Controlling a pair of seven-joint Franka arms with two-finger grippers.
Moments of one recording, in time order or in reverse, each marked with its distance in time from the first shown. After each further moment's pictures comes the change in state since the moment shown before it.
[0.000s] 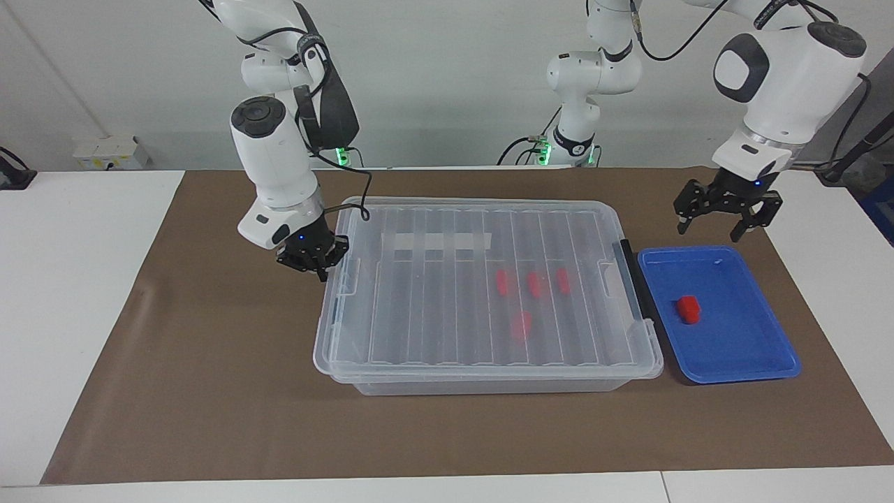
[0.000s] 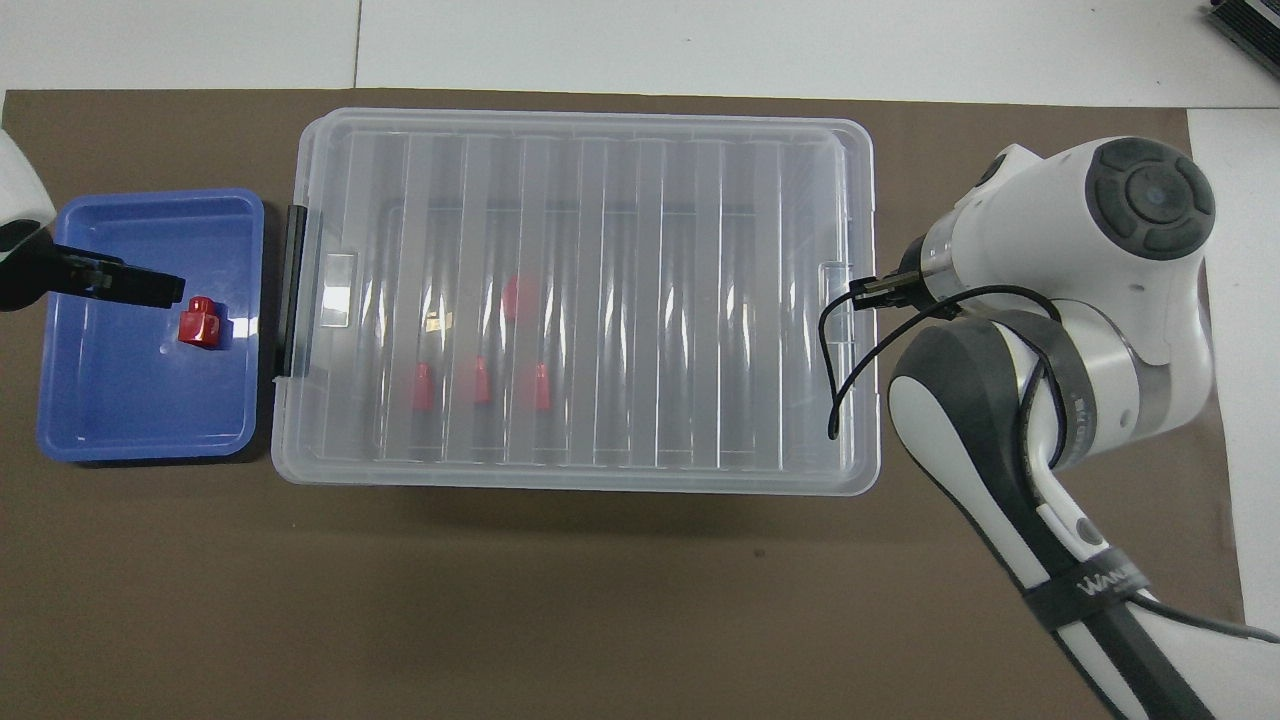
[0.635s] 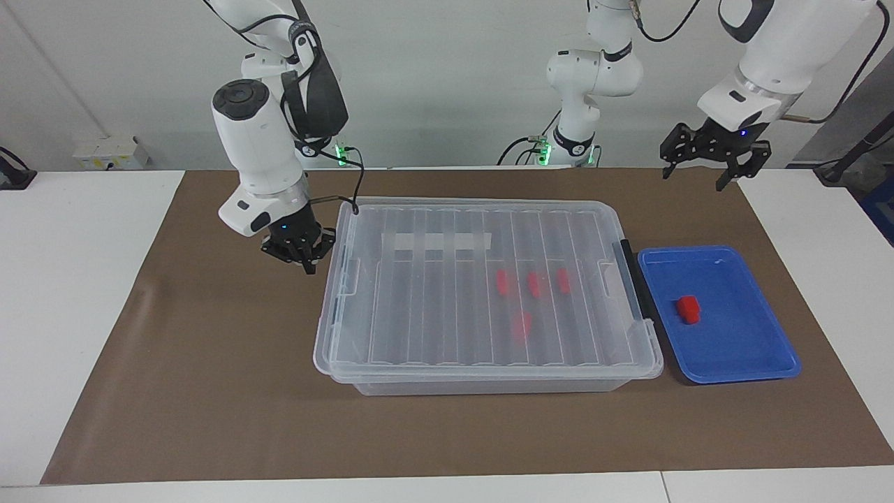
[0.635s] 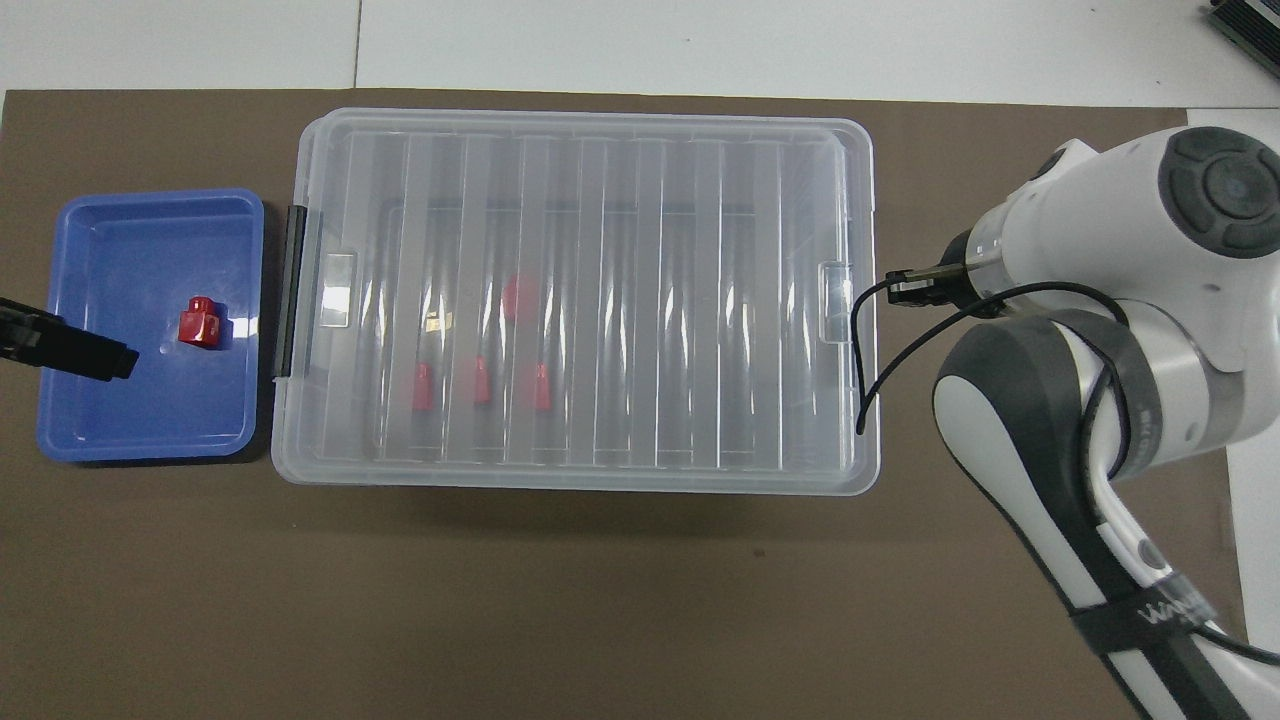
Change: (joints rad) left arm -0.068 -0.030 0.044 0.282 0.054 -0.513 0.002; right arm -0.011 -0.064 -0.039 0.006 0.001 -0.069 0.075
